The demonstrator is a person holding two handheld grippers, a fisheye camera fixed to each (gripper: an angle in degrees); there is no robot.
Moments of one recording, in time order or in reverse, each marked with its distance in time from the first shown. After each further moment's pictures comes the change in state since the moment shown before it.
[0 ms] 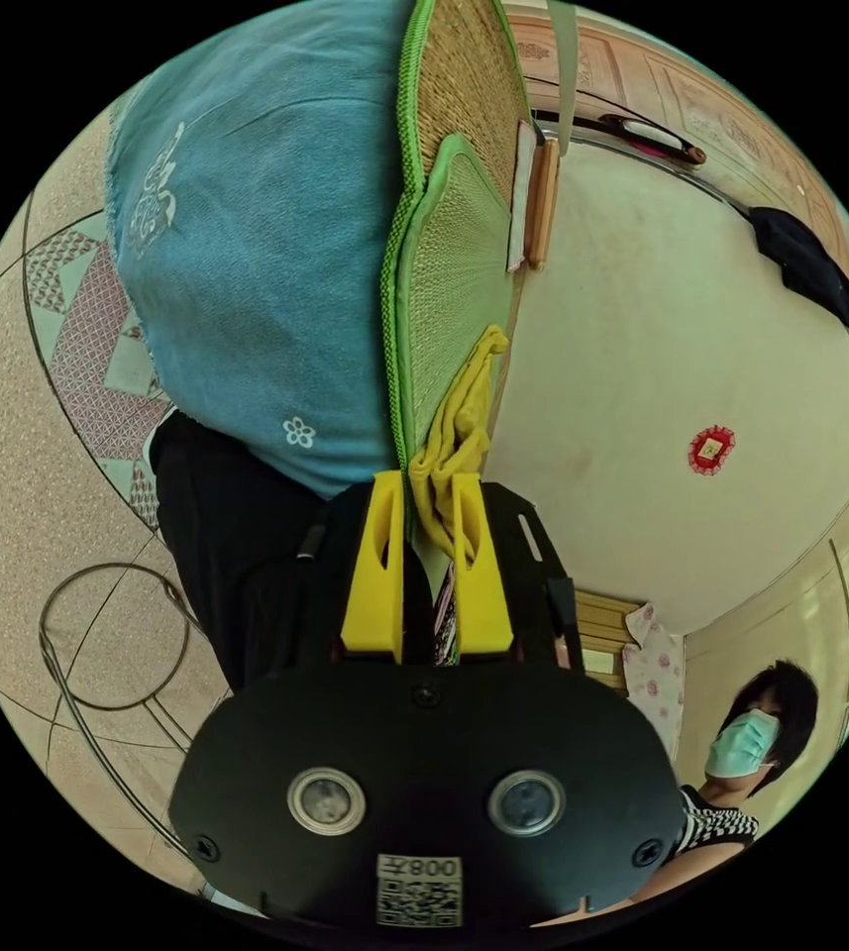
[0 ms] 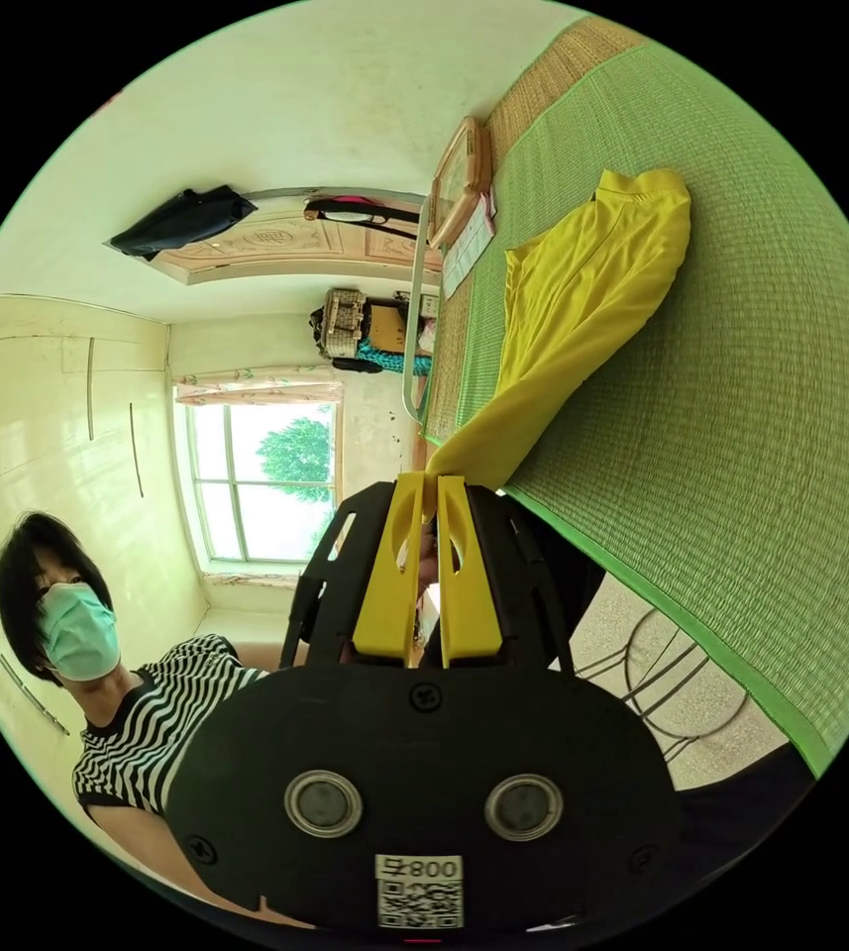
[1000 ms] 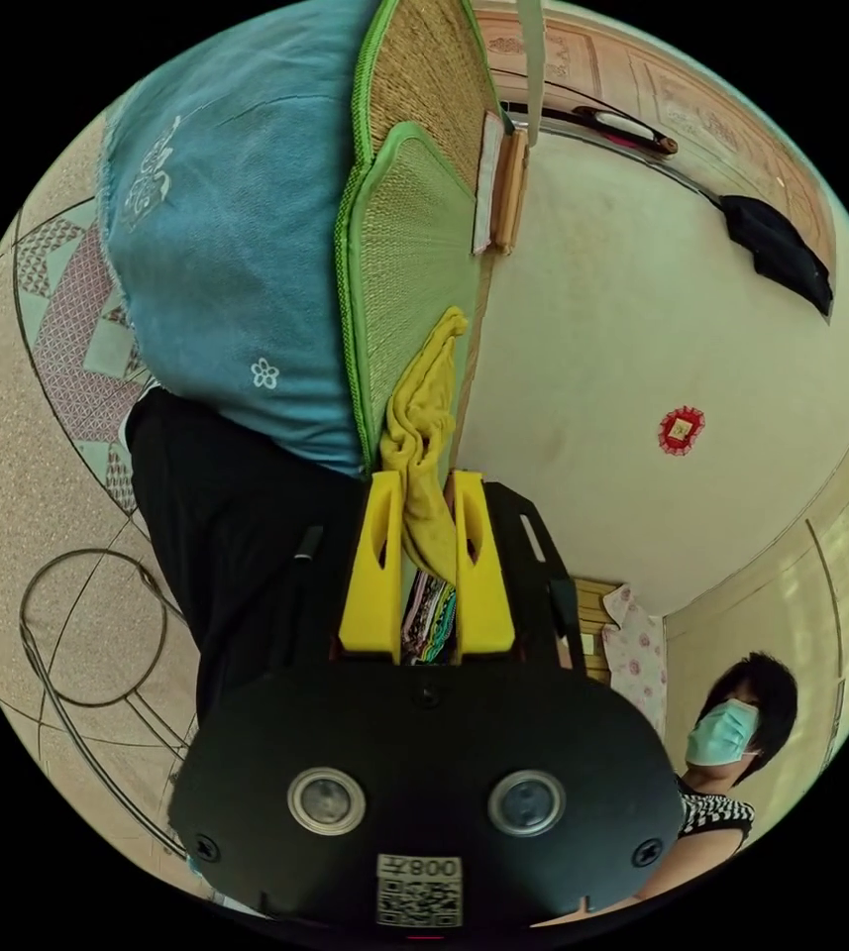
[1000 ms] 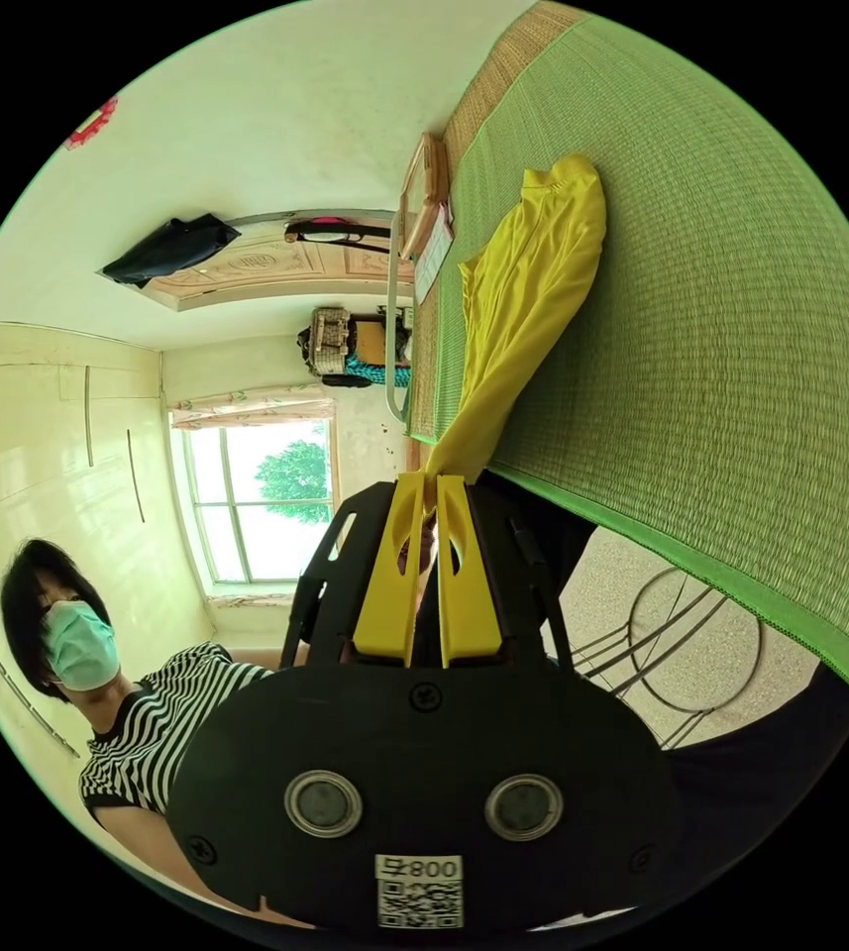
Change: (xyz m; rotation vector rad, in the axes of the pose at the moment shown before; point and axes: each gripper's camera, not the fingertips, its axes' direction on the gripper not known) left arm 0.039 -0.031 -0.054 -0.025 0.068 0.038; right arm 0.112 0.078 -0.023 0.050 -0.007 0.069
